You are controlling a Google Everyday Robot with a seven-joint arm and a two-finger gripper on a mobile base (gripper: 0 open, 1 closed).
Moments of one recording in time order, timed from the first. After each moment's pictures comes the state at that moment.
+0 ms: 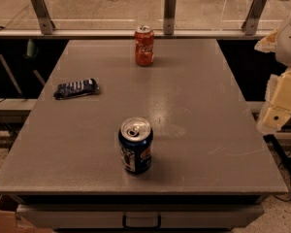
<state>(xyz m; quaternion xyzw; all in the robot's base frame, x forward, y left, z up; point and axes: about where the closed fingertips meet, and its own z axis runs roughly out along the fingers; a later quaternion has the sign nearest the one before) 0.438 -0.217 0.976 -0.60 0.78 -0.03 0.16</state>
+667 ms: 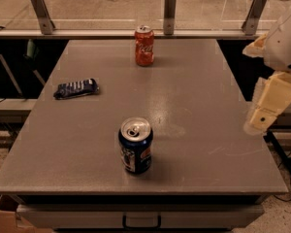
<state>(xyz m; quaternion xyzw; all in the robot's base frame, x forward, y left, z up) 0.443 -0.200 0.965 -0.61 0.77 0.00 0.18</state>
